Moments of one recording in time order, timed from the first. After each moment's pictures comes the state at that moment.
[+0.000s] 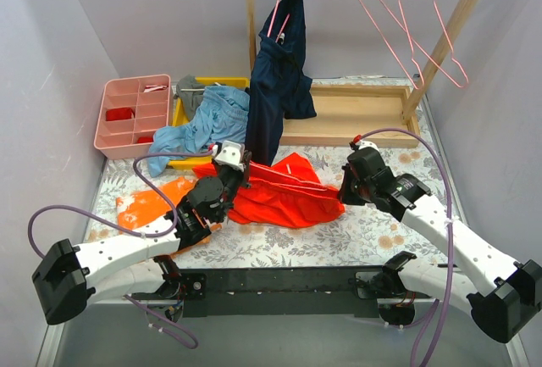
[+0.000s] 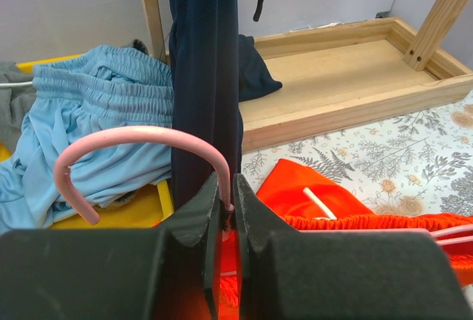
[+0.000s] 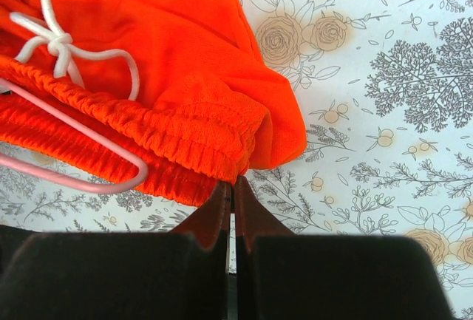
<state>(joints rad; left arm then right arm) -0.95 0.99 0.54 0.49 -0.60 -0.02 0.64 0.98 0.82 -0.75 0.13 0.60</state>
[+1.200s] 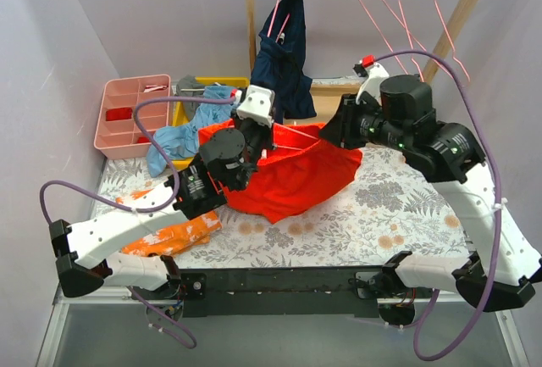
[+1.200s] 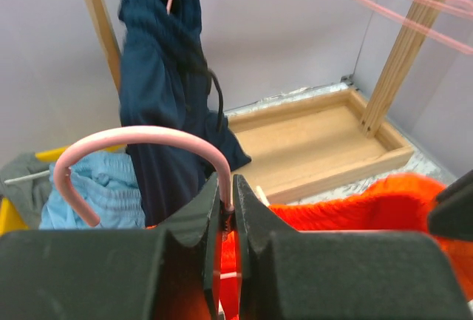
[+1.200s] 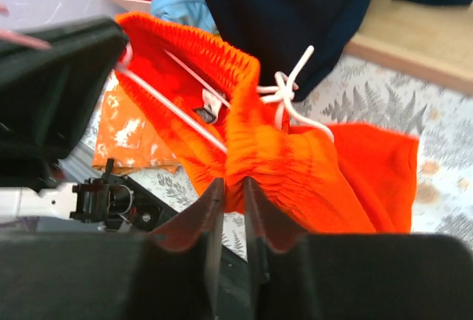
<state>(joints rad) -1.10 1.21 1.21 0.10 -0.73 0.04 0.68 1.21 1.70 -0.97 -0.10 0.47</state>
